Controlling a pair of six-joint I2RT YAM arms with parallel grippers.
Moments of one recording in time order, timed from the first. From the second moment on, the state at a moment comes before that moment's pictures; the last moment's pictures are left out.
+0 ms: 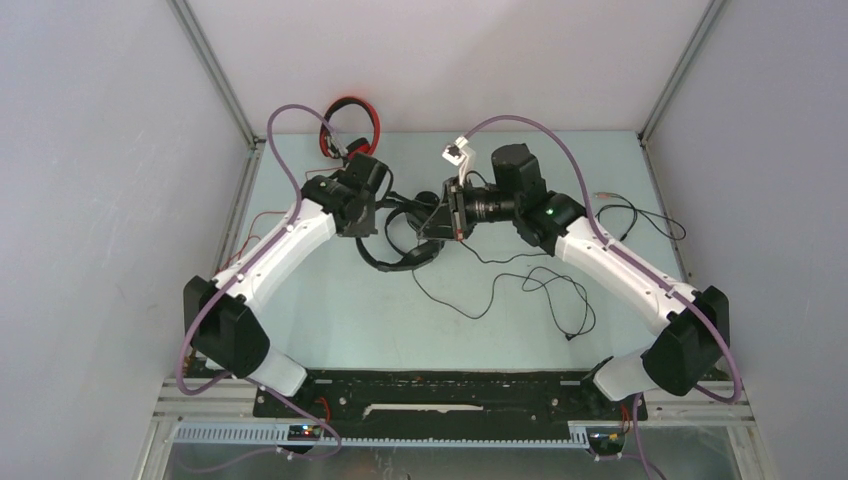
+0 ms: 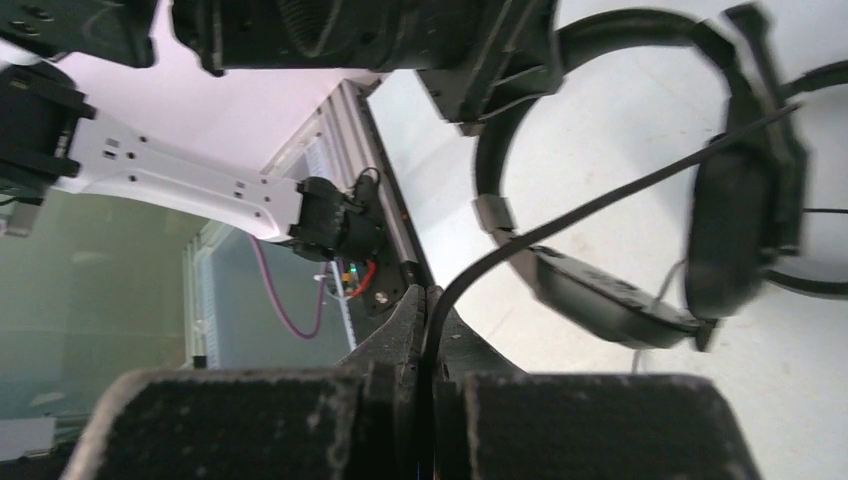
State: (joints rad) left arm -0.51 1.52 1.40 -0.99 -0.36 -0.41; right arm 0.65 1.45 1.32 -0.27 -0.75 0.44
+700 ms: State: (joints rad) left arm -0.36 1.31 1.39 -0.72 -0.12 -0.60; right arm 0.87 1.48 1.22 -0.10 -0.63 0.17
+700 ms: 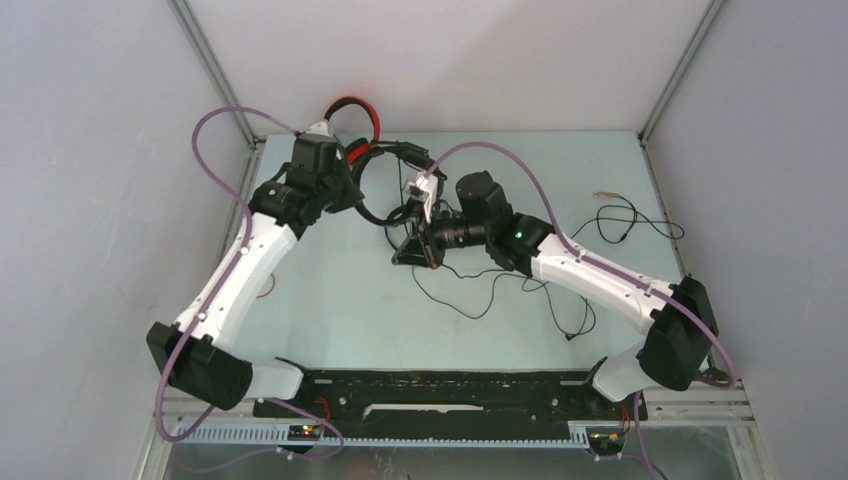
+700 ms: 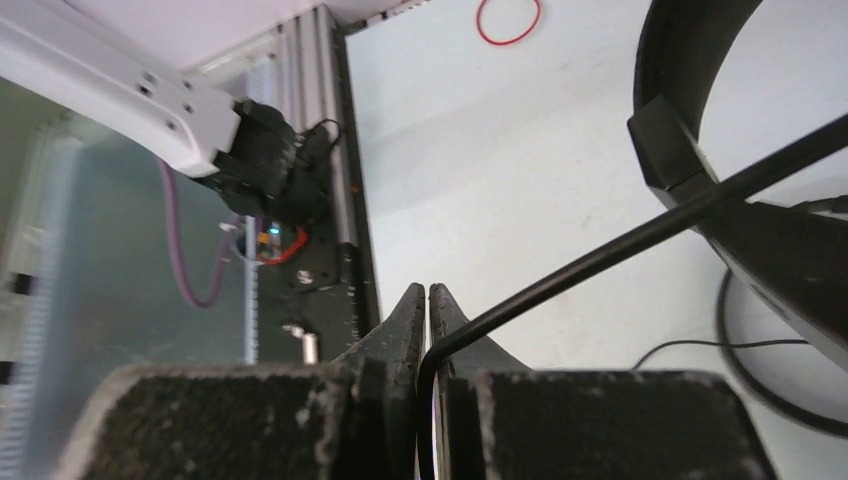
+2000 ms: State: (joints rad) left arm -0.34 1.16 1.52 -0.82 0.07 -0.62; right arm 0.73 1.48 0.69 0.42 -0.69 -0.15
